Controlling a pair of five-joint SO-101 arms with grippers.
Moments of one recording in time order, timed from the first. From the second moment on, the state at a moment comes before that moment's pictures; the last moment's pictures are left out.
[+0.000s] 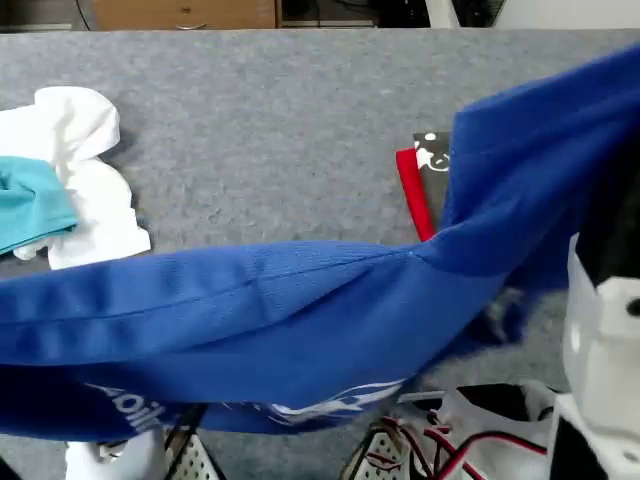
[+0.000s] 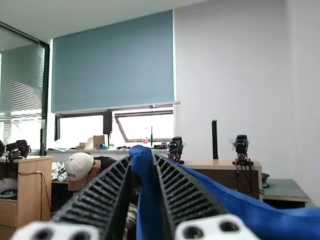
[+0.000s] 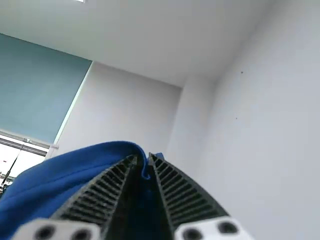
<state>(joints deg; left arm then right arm) -25.2 -45.7 -73.3 100.2 -12.4 -7.7 -13.5 -92.4 71.3 9.3</state>
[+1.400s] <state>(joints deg) -19.1 -12.2 22.2 13.8 -12.4 -12.0 27.4 -44.6 37.3 9.3</state>
